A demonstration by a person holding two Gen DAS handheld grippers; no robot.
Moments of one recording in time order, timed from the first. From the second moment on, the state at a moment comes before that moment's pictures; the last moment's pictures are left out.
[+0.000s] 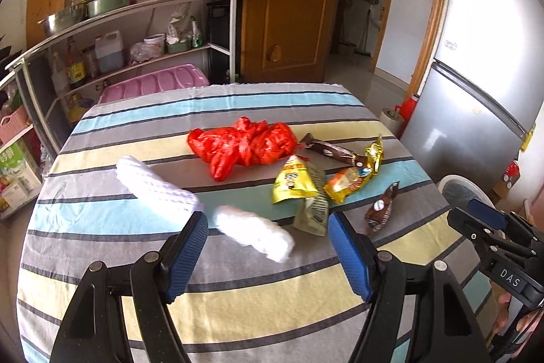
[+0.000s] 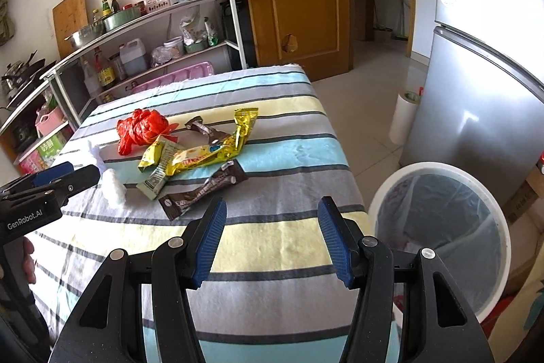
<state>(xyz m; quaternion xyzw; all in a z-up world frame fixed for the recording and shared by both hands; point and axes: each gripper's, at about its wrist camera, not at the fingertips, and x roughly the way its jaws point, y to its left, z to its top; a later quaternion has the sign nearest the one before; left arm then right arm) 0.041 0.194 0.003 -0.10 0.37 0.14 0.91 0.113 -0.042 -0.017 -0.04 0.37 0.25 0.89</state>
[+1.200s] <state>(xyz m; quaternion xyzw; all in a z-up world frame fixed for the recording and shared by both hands) 0.055 0.311 -0.036 -0.14 0.44 0.23 0.85 0.147 0.048 -0.048 -0.08 0.43 0.24 0.87</state>
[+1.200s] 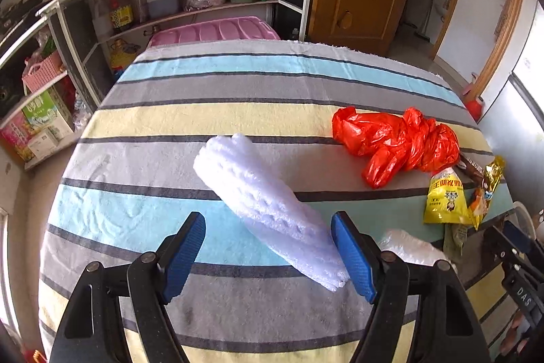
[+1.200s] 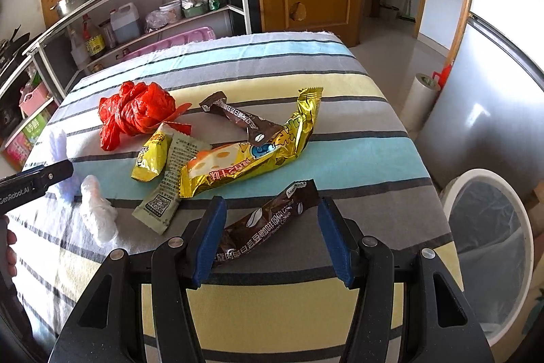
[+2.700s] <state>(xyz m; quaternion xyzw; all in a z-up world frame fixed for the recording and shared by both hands) 0.066 0.289 -0.042 -0.15 0.43 0.16 0.88 0.143 0.037 -0.050 -0.05 0.42 0.25 0.87</state>
